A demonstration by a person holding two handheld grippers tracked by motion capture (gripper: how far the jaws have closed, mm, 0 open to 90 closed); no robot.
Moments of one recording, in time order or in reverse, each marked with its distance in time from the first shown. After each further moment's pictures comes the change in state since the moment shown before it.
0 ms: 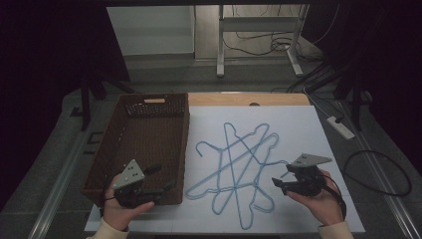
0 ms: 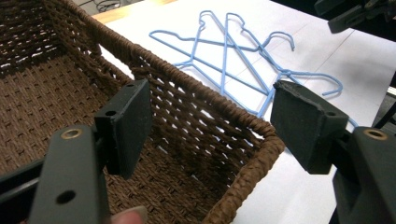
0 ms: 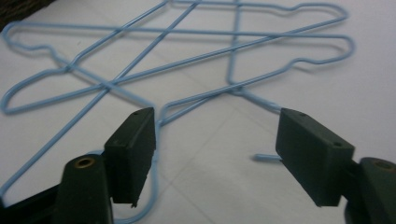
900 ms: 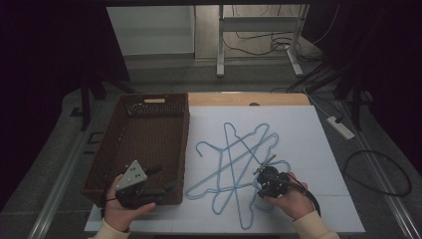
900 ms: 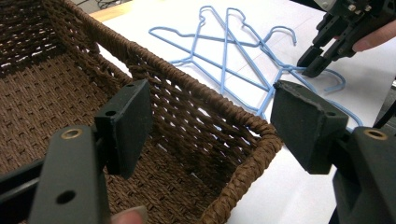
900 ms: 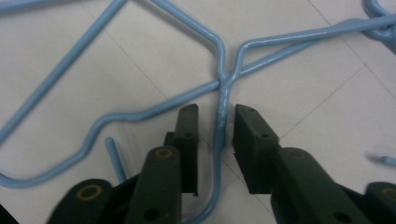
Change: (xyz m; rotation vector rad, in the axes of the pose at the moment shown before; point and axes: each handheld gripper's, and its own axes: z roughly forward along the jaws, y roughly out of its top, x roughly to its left) left arm -0.004 0.000 0.002 0.020 0.014 0.011; right arm 0.041 0.017 0.073 0.489 0.060 -0.101
